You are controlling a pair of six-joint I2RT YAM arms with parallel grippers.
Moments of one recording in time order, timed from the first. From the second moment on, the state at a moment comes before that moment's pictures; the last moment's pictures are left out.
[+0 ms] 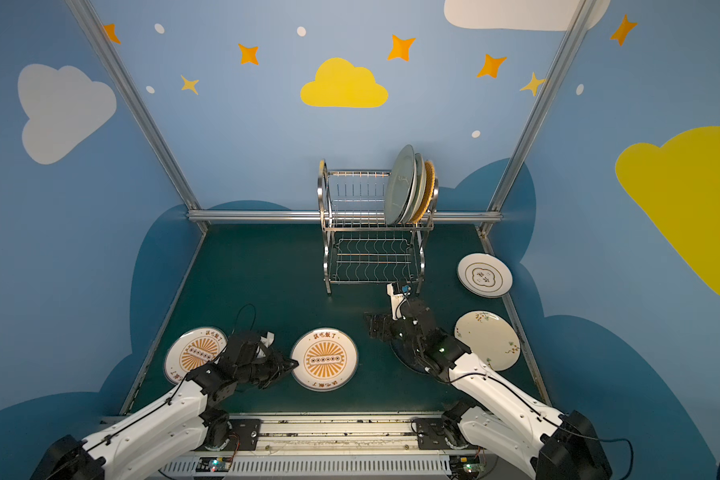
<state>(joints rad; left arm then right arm) -0.52 0.86 0.27 -0.20 0.42 -1.19 0.69 0.95 0.56 -0.13 0.00 0.45</state>
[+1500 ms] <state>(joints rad) -0.50 1.24 0.75 0.14 0.69 -1.10 0.54 0.83 0.83 -0.48 -0.26 0.84</state>
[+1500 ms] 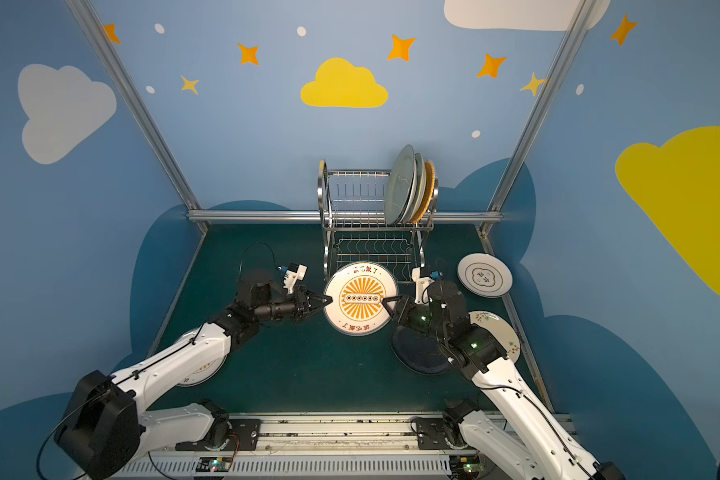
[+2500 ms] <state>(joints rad) -0.42 1.00 0.76 0.04 0.64 -1.01 0.68 0.86 1.11 -0.64 -0.04 0.85</state>
